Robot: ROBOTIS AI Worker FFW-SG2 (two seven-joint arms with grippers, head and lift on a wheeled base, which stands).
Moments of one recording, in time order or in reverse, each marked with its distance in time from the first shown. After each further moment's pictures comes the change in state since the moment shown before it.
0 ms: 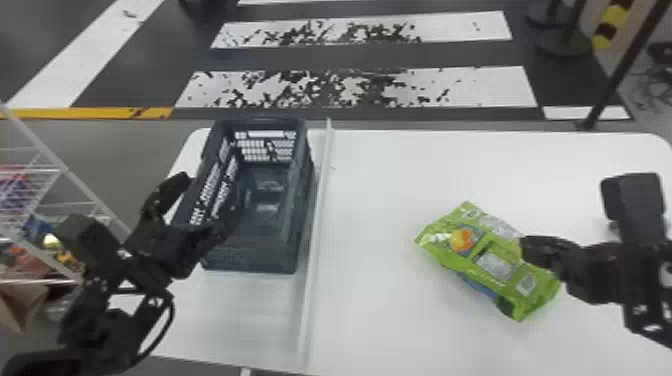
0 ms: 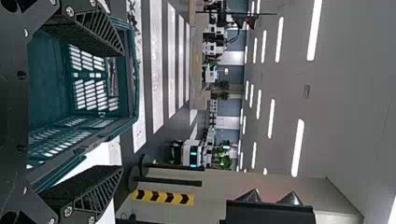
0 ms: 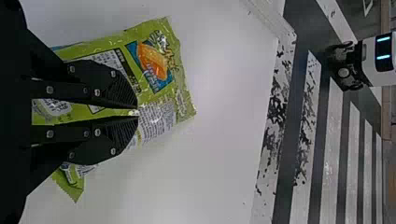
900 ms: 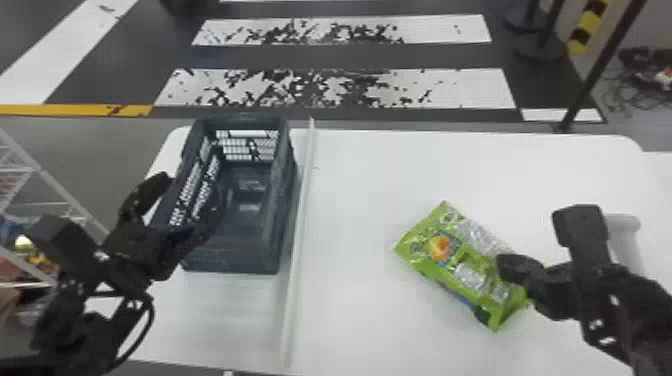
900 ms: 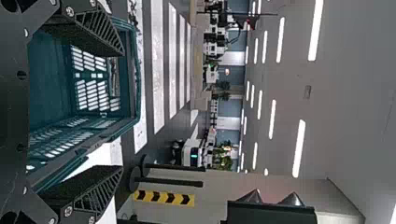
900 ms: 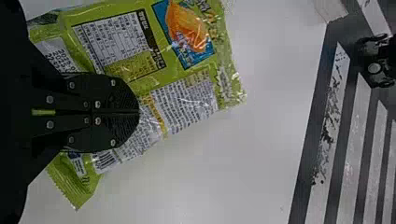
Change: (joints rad) left arm -0.004 -0.002 -0.001 0.008 -0.004 0.000 -0.002; right arm 0.038 0.015 0.038 0.133 0.106 -0.176 -0.002
